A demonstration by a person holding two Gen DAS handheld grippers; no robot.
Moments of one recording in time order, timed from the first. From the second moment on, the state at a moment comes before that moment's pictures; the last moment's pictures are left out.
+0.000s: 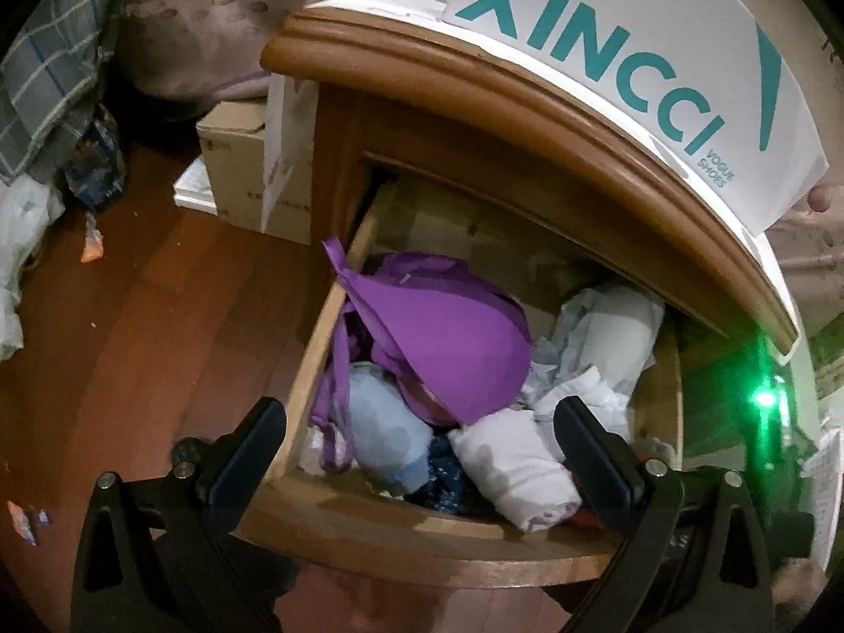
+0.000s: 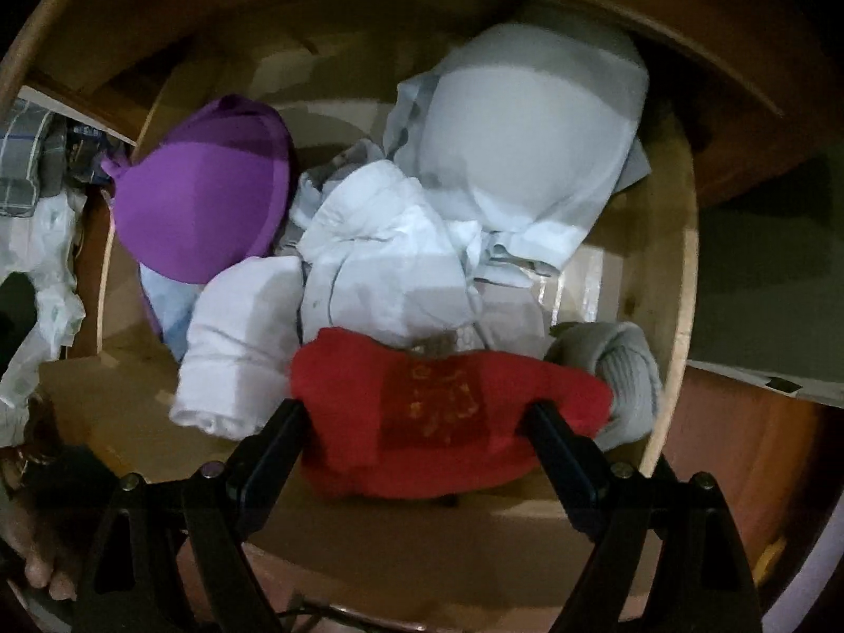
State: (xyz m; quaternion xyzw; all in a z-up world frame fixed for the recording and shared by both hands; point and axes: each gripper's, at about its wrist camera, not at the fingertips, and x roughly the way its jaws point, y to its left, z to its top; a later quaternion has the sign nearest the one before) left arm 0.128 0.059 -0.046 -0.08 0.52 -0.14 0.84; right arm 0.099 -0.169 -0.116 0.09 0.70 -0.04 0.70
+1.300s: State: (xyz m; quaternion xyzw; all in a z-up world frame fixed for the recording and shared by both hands) left arm 0.124 0.012 -0.065 -0.03 0.59 -0.19 0.78; right arm 0.063 -0.208 -0.064 0.15 0.57 0.01 0.81
